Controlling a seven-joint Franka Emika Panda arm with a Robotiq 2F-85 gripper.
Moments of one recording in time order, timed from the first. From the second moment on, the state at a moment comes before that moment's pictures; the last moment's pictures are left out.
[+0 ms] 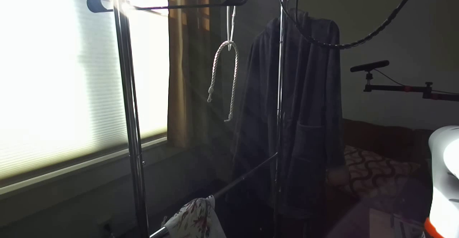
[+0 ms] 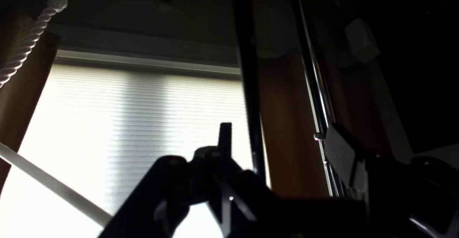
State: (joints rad) arm 0.16 -0.36 0.29 -1.66 -0.01 2.11 0.24
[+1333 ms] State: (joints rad) arm 0.16 -0.39 0.28 -1.66 -0.02 2.19 0.10
